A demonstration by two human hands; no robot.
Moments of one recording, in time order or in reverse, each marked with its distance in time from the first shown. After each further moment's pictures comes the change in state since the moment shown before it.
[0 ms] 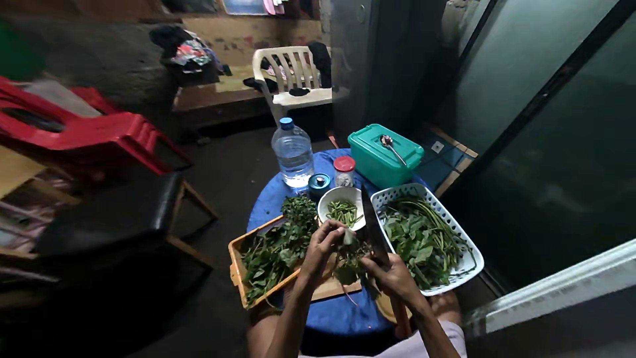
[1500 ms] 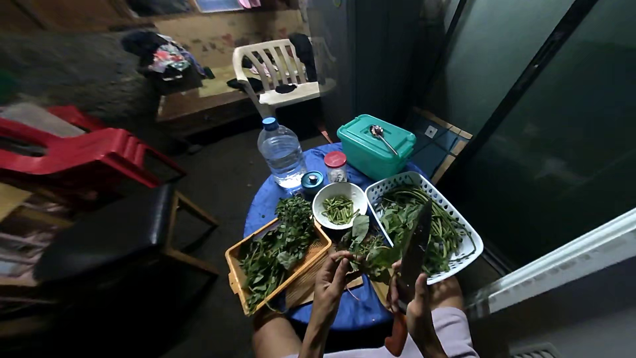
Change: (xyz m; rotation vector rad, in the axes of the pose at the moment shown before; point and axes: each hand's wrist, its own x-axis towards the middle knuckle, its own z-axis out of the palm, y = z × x) left_hand -0.058 -0.053 0.030 -0.244 -0.018 0.087; right_hand -0.064 0.012 0.014 0.520 0.390 -0.097
